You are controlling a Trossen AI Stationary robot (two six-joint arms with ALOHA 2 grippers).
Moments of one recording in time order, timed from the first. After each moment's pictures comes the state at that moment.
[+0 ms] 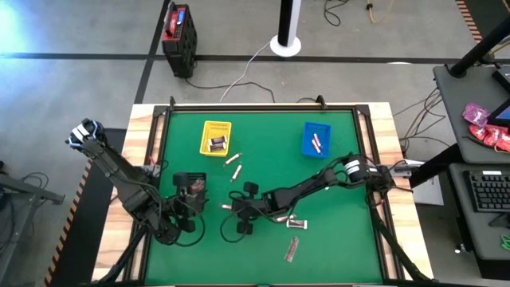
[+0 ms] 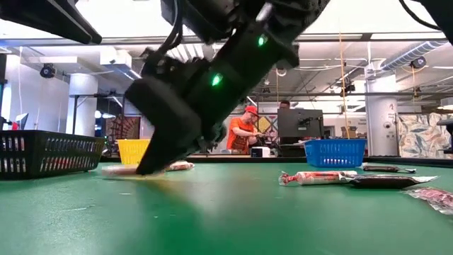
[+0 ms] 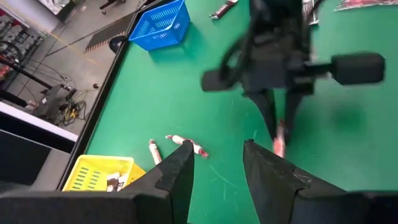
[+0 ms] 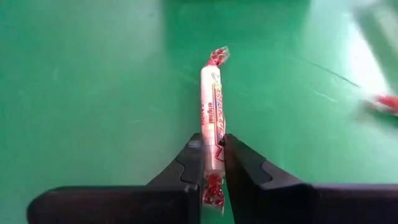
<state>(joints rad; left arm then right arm) -0.82 1.20 0.85 -0.77 -0.94 -0.51 0.25 2.27 1.54 -0.07 0.29 0.25</state>
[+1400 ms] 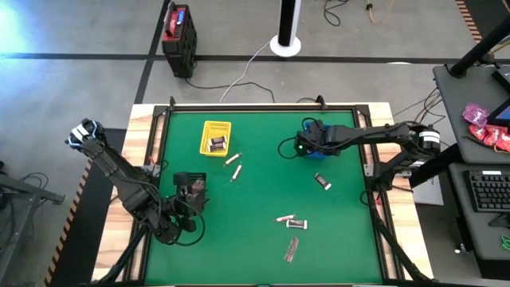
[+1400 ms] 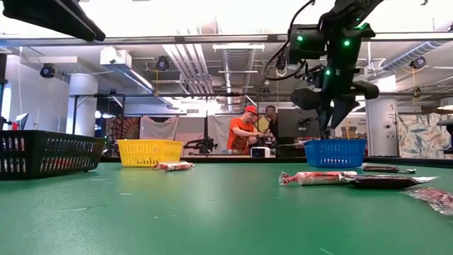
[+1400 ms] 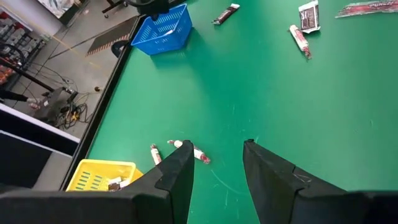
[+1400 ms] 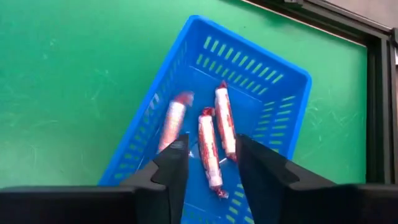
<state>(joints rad) -0.81 1.20 0.85 -0.74 -0.95 -0.48 -0.26 1.51 0.97 -0.85 0.58 0.97</state>
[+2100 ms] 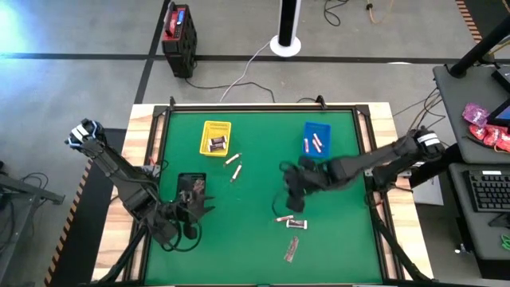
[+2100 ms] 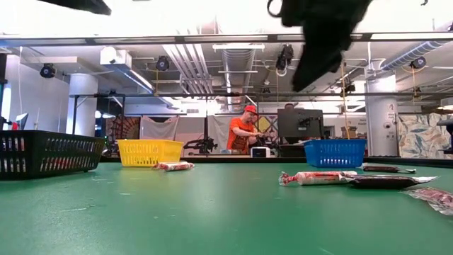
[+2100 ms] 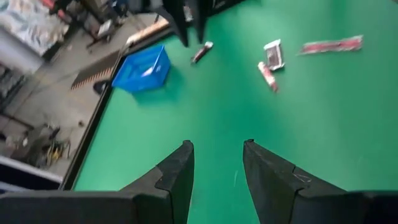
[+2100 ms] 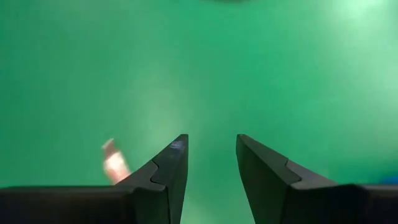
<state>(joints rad) -0.80 1.20 0.84 -0.49 -0.92 -0.24 0.22 1.51 1.10 -0.61 0.25 0.48</state>
